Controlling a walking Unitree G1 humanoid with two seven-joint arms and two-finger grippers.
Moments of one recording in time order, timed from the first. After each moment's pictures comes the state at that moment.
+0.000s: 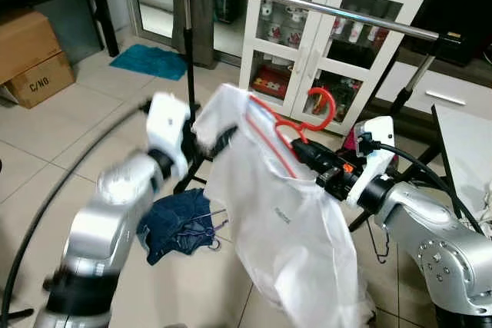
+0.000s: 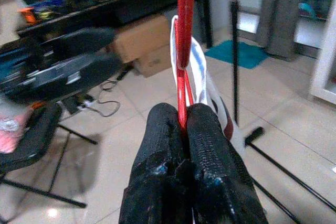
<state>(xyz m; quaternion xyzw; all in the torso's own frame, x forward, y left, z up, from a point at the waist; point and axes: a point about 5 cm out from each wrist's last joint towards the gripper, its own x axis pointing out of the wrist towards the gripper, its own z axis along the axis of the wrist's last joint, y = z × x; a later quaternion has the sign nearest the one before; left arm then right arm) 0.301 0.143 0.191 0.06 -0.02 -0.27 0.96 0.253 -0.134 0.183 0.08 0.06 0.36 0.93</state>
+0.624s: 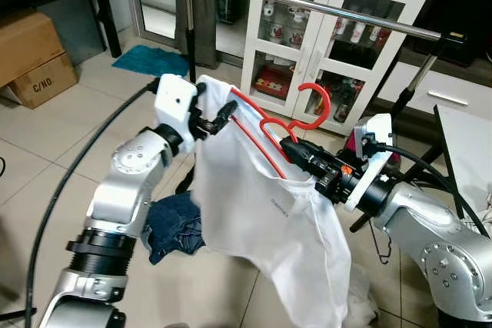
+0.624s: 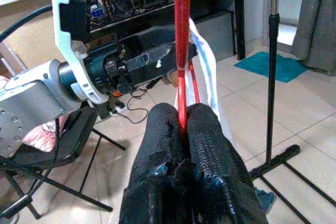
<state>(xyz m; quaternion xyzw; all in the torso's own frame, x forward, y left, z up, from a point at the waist) 0.331 0.134 0.191 0.07 -0.05 -0.28 0.96 0.244 -0.128 0.191 0.10 0.04 0.40 0.91</state>
